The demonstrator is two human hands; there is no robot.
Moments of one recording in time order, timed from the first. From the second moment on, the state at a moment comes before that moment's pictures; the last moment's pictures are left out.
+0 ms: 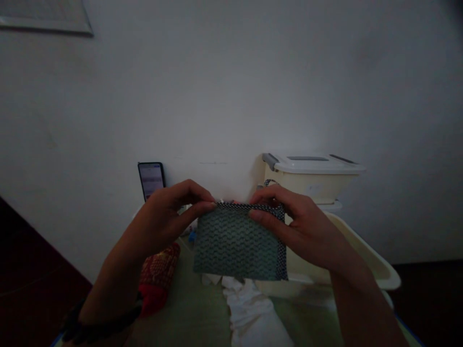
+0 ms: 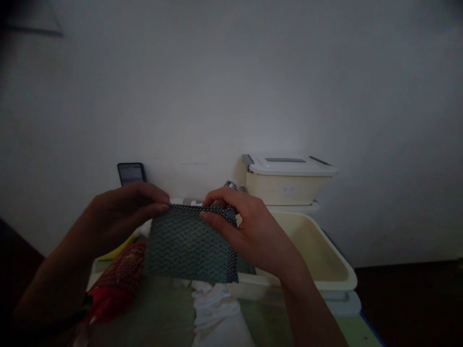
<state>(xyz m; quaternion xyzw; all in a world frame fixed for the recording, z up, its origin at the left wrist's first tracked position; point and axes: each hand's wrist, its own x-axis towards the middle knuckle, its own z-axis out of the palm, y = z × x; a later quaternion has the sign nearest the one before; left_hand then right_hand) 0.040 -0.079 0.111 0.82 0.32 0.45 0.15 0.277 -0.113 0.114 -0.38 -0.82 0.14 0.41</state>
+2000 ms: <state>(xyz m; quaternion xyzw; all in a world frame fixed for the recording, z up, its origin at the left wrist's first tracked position) 0.055 -0.098 0.117 0.88 0.26 0.36 0.13 0.281 -0.132 0.122 -0.41 -0.81 0.20 0.37</state>
